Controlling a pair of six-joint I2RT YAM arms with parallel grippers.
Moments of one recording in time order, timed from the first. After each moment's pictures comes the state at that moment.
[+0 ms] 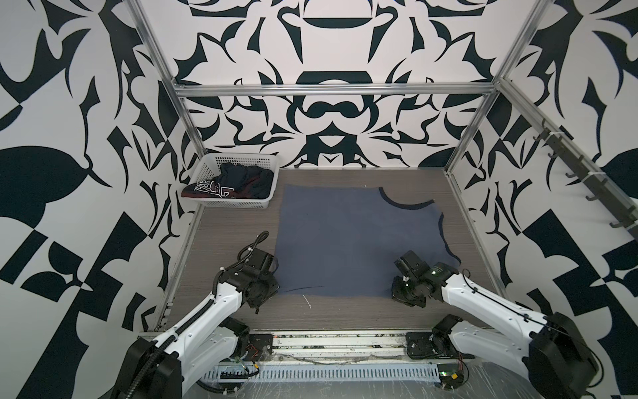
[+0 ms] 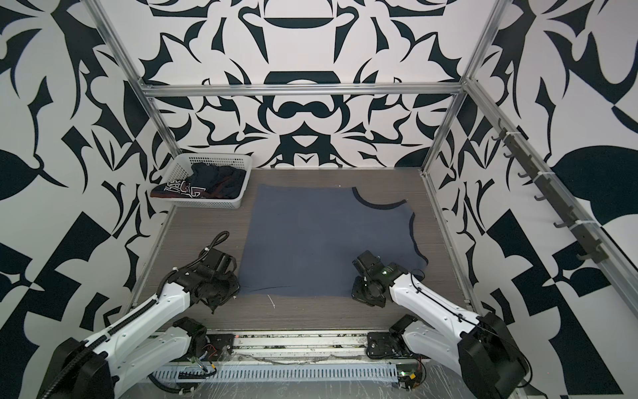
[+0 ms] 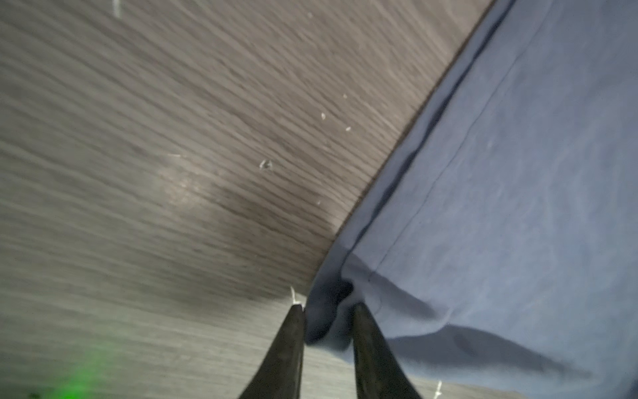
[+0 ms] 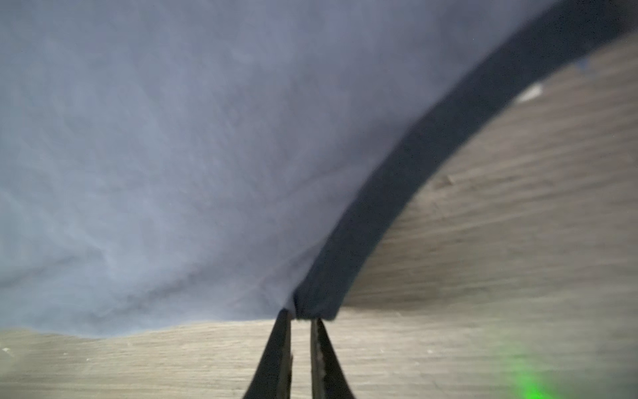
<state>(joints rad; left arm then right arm) -0.45 0.95 0.44 -0.75 0.04 -1.02 0.58 1.03 0.49 -0.82 -0.10 0.91</state>
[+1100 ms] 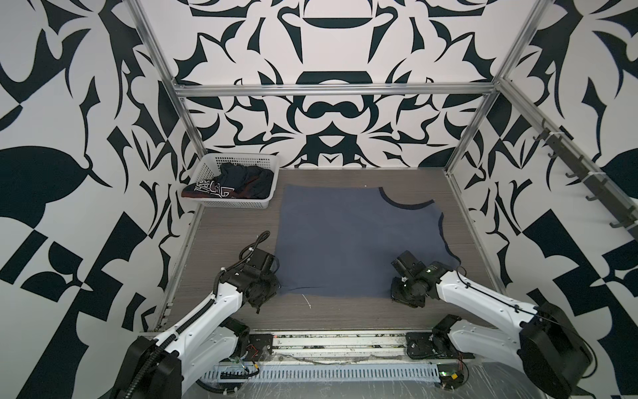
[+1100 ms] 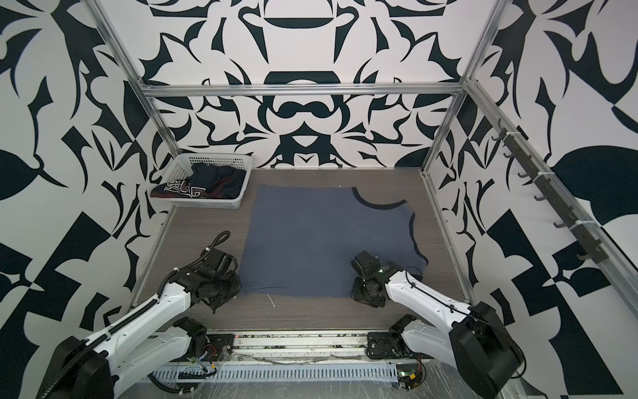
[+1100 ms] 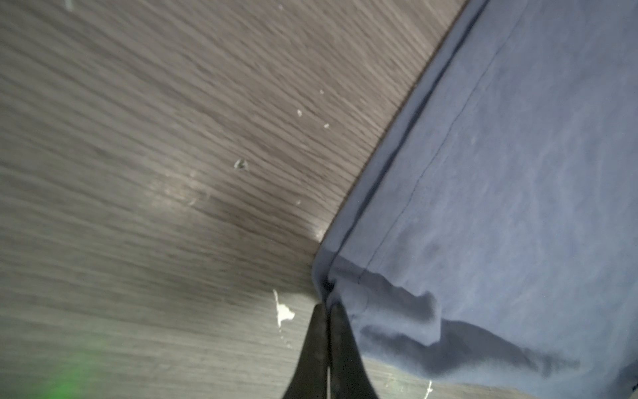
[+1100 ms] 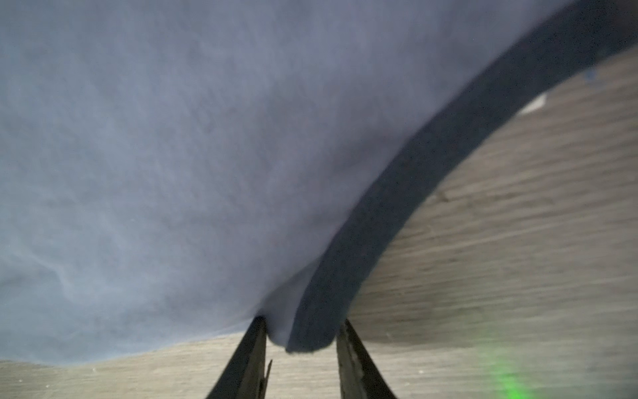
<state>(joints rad) -0.47 0.95 0.43 -0.72 0.05 -1.02 0.58 1.10 0.48 -0.78 -0.07 0.89</state>
